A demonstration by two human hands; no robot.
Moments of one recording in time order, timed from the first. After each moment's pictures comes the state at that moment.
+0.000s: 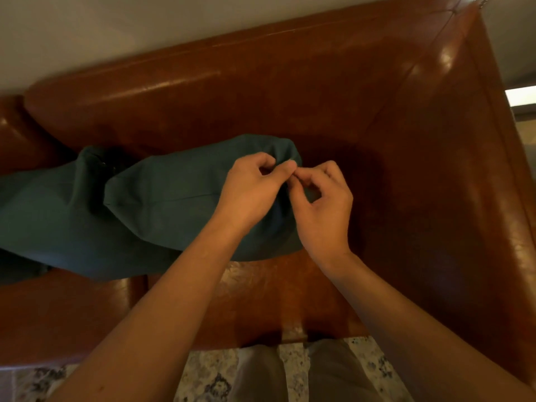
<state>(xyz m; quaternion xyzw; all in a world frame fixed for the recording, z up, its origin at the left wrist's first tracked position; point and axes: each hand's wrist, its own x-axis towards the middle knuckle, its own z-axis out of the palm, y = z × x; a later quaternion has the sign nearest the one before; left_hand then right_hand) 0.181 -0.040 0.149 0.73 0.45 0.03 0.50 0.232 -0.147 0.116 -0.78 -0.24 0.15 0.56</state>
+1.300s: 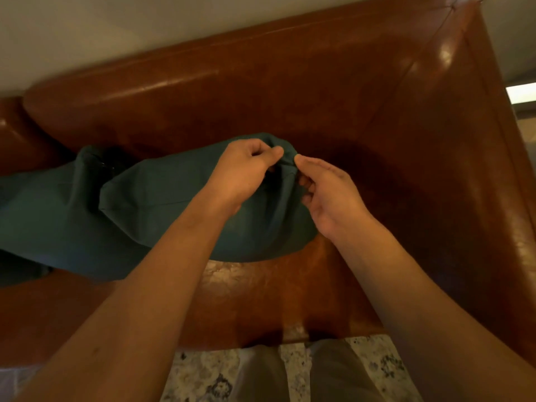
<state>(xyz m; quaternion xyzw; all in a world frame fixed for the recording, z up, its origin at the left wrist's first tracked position) 0.193 -0.014 0.147 0.72 0.47 -0.04 0.52 0.264 -0.131 0.128 -0.58 0.13 0.50 0.62</state>
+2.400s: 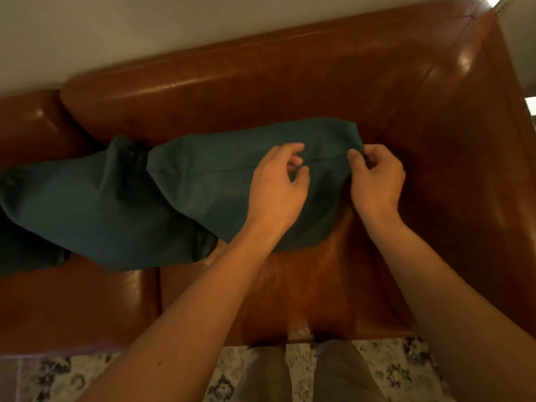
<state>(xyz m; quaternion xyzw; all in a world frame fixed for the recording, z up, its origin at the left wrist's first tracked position) 0.163 -0.061 0.142 0.80 0.40 0.15 0.42 0.278 -0.152 0.095 -0.85 -0.09 0.15 0.49</state>
